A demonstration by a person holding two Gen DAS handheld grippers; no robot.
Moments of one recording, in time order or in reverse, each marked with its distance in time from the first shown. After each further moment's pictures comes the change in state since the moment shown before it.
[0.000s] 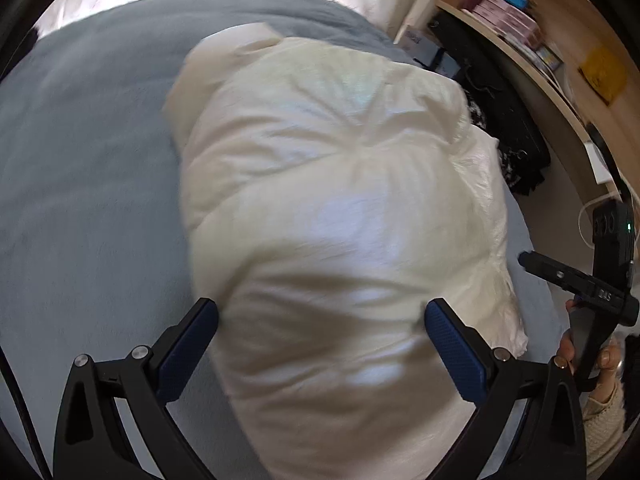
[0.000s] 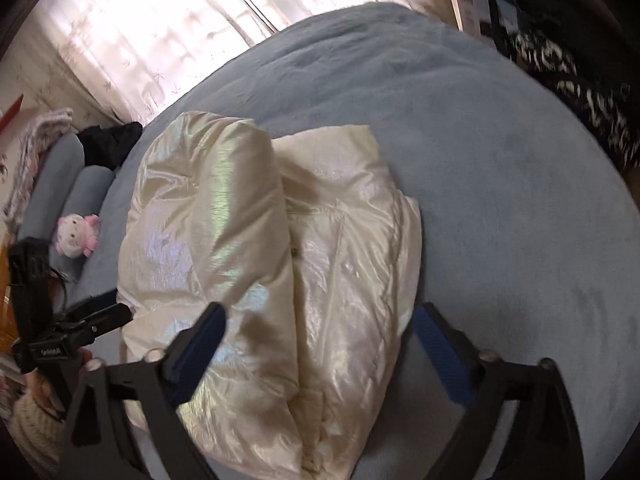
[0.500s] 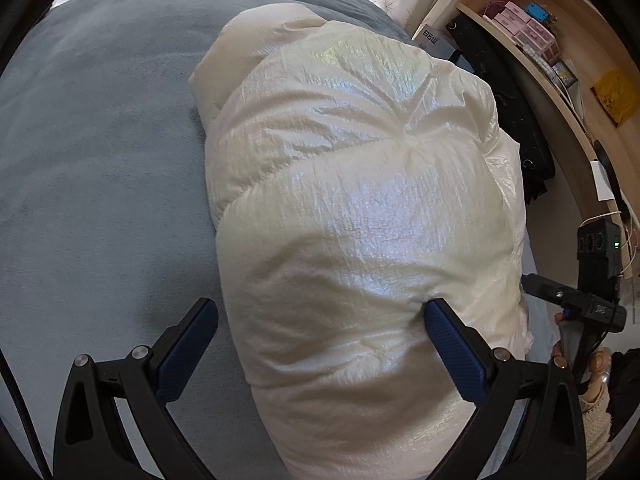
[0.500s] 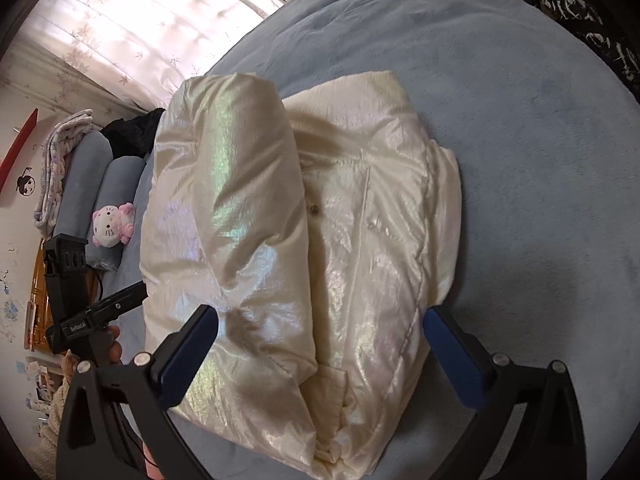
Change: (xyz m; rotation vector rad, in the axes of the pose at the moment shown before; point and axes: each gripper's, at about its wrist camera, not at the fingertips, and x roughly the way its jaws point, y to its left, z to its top) left arm -0.004 0.038 -0.015 -0.068 0.040 -0.036; right arm 0.022 -0.001 -0.007 0.038 0.137 0.120
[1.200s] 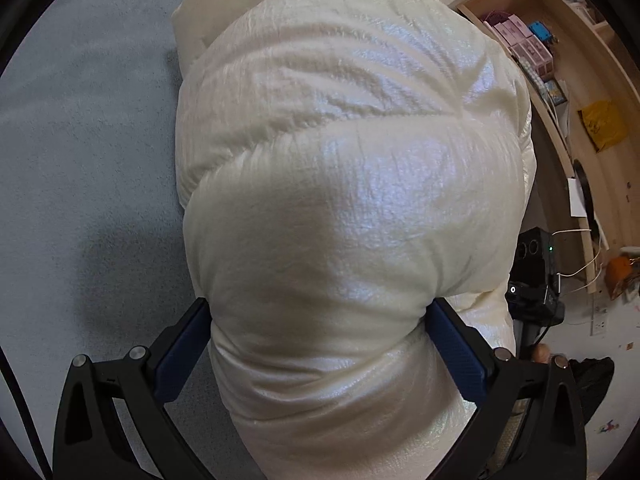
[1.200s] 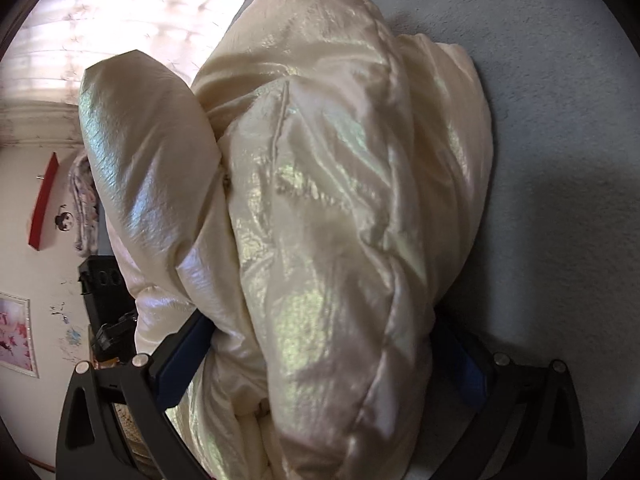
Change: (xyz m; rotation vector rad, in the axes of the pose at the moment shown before) left arm 0.041 0.043 -0.001 -0.093 0.079 -0.191; right arm 0.069 -0.050 -0.003 0.179 0.104 0.283
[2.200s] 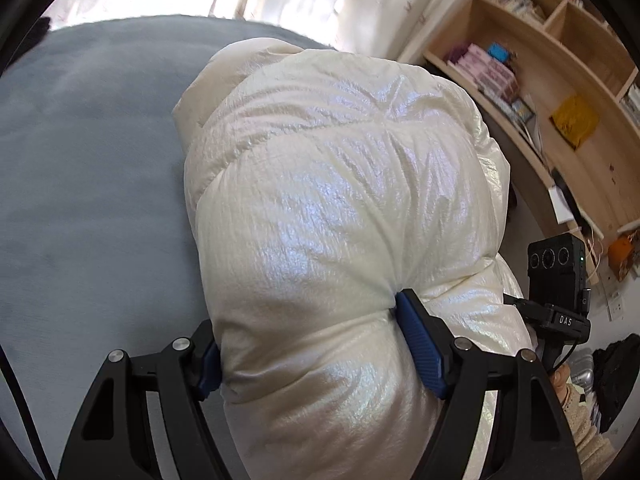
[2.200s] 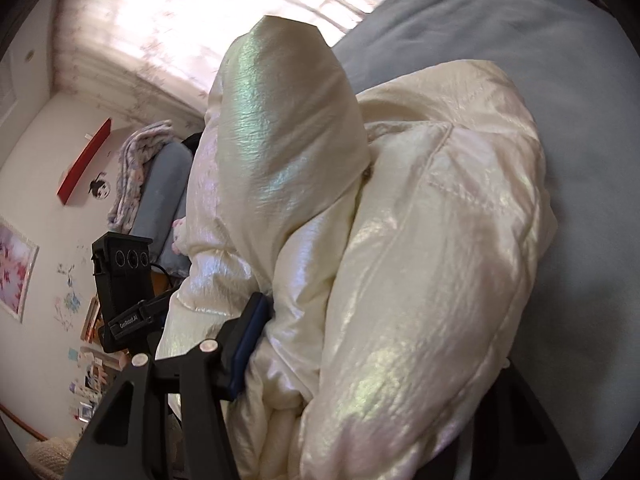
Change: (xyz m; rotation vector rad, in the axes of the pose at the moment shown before) left arm -0.134 -0.022 0.014 0.159 -0.259 0.078; right arm 0.000 0.160 -0.032 -0.279 -0.164 0.068
